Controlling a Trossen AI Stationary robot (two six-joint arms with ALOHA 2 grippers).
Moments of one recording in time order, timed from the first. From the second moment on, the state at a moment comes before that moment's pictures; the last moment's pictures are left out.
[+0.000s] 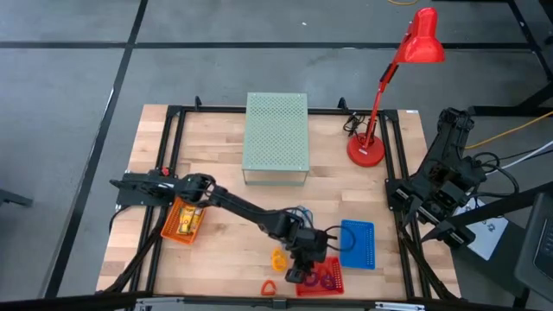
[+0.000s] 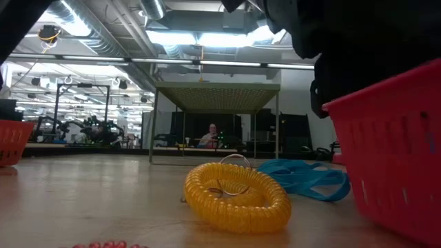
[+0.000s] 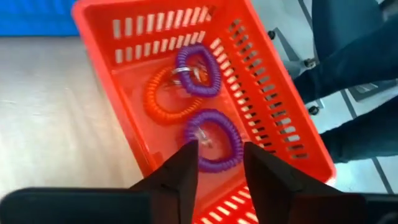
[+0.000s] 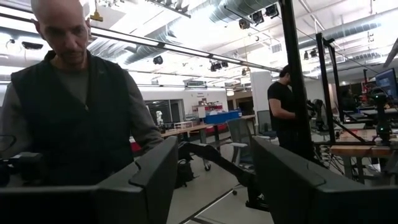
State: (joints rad) left arm -0.31 2.40 2.07 -0.48 0.37 -0.19; right arm 1.13 0.58 0.57 0.43 0.37 -0.01
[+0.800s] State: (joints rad) left arm -0.32 2.05 2.07 -1.28 0.09 -0.05; right arm 1.13 0.58 0.57 0.42 0.34 0.02
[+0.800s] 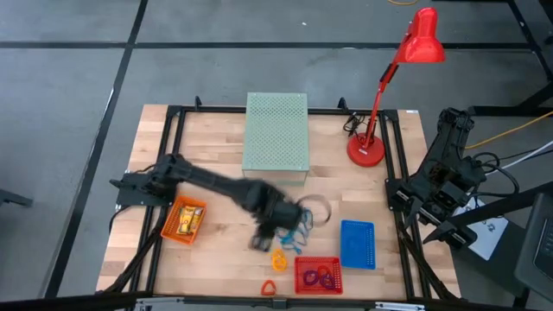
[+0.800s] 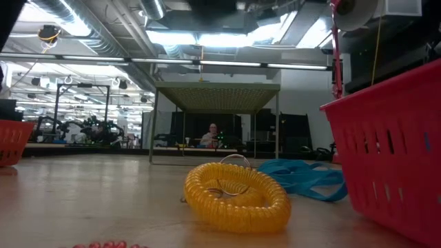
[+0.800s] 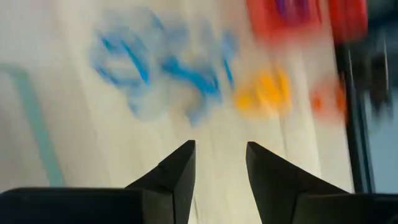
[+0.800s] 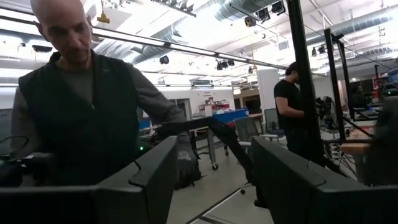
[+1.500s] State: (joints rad) left arm -0.56 2.05 1.59 -0.62 0.08 -0.59; right arm 1.13 0.58 0.57 0.43 0.36 0.02
